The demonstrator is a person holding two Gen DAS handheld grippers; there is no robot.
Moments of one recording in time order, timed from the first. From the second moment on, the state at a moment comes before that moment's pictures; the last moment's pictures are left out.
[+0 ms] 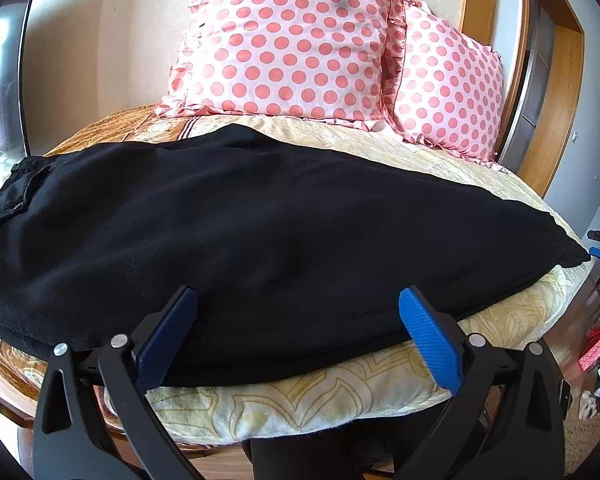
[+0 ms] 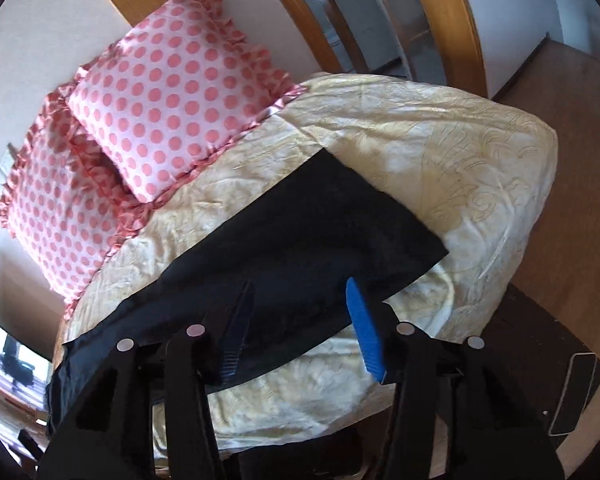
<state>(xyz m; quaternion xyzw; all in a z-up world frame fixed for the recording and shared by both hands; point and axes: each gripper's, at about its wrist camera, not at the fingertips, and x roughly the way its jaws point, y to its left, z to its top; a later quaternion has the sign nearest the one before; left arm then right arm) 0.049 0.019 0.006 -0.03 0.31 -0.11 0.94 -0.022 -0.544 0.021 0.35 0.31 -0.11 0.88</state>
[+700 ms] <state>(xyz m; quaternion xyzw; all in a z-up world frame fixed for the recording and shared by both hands) 0.050 0.016 0.005 -0.03 0.32 -0.11 0.94 0.016 -0.333 0.022 -0.10 0.36 0.07 0.93</state>
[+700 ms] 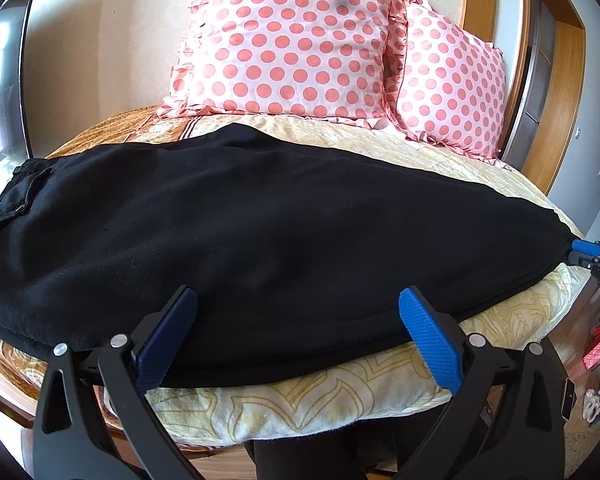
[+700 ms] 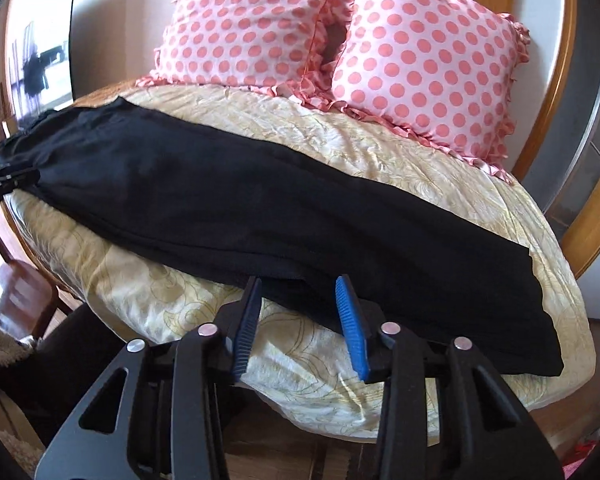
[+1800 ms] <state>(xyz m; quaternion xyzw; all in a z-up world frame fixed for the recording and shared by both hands) 0.053 0.014 0.004 -0.02 0.32 -0.11 0.94 0.042 -0.532 0.050 0.12 0.33 -0.14 0.92</state>
